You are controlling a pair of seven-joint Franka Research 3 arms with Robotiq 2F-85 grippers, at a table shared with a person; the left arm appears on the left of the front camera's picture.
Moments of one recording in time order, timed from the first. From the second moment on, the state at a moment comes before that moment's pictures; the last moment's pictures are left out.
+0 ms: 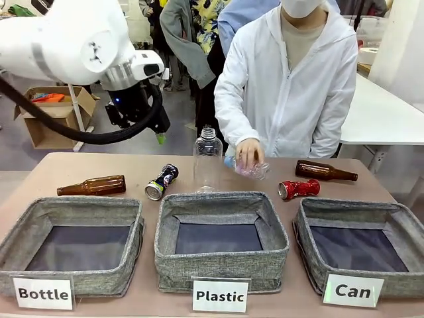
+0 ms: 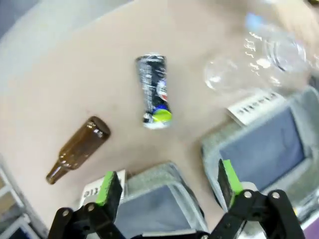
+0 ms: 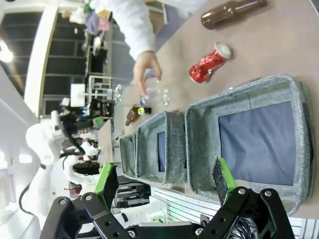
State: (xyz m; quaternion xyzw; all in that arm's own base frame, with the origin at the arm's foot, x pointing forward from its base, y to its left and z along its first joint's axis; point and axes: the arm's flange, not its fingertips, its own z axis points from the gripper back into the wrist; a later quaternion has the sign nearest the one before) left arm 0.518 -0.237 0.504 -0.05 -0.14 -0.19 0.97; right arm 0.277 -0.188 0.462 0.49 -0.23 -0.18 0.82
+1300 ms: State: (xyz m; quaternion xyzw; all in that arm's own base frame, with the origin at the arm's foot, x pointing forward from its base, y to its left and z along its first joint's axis) left arm 0.441 -0.129 0.476 -0.20 -0.14 -0.26 0.94; right arm 0.277 -0.188 0.463 0.49 -0.23 -0.18 0.82
